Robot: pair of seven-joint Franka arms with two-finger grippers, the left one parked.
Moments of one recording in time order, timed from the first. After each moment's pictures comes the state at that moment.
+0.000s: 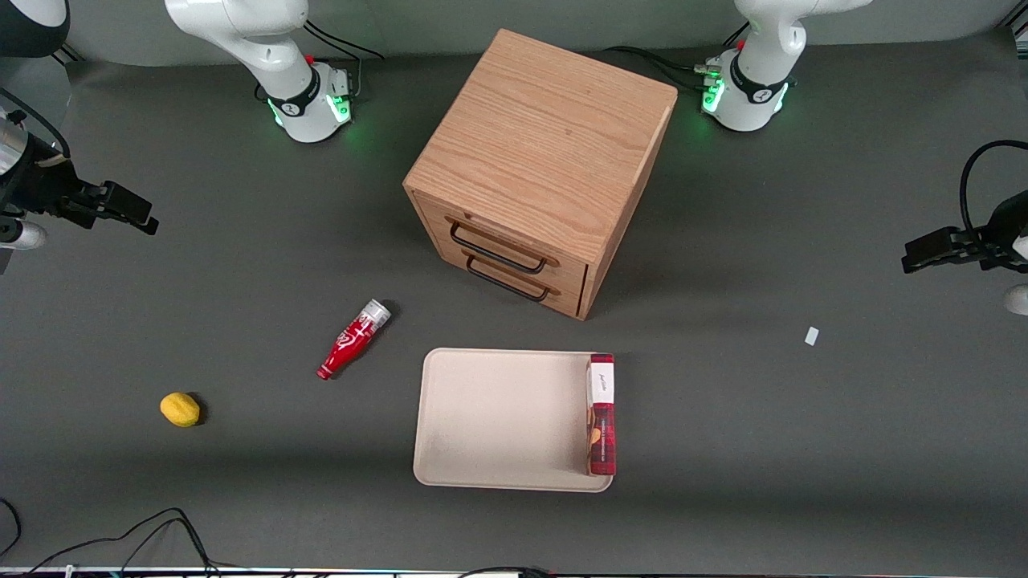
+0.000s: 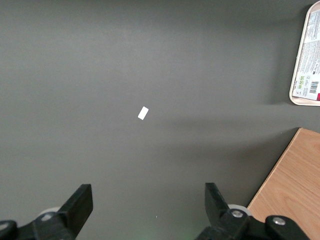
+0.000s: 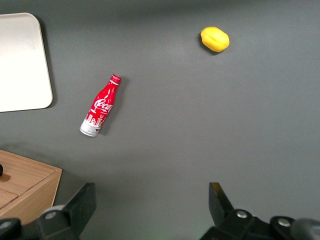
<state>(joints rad) 0.01 -0.10 -0.02 -1.74 0.00 1.61 0.14</state>
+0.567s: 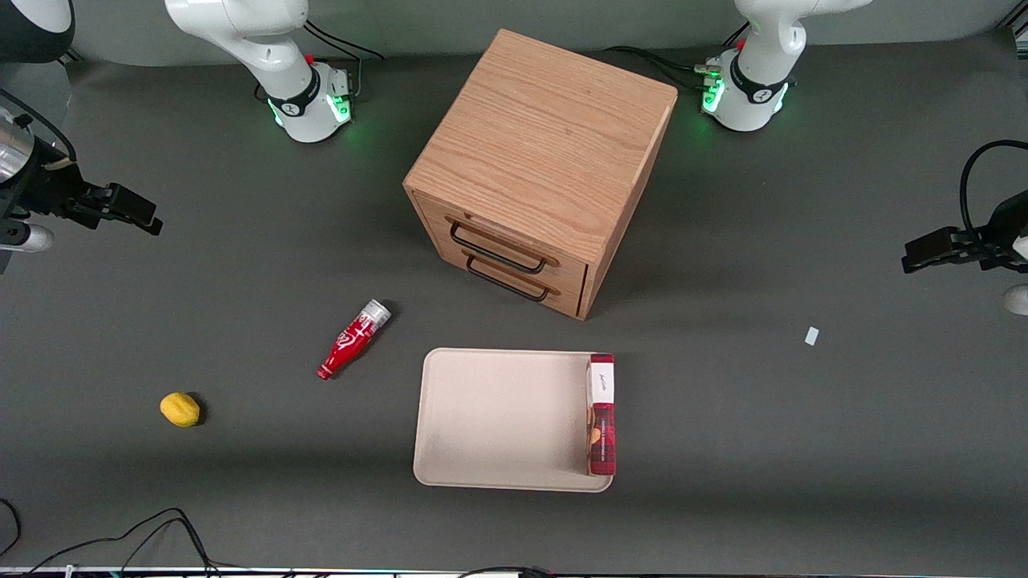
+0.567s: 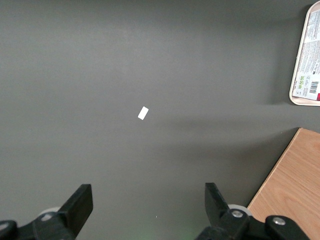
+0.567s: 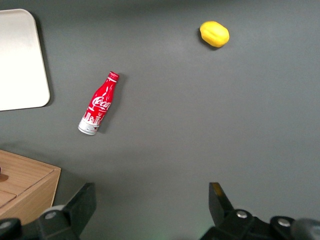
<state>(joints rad) 0.01 -0.10 -0.02 -1.76 0.00 1.61 0.17</state>
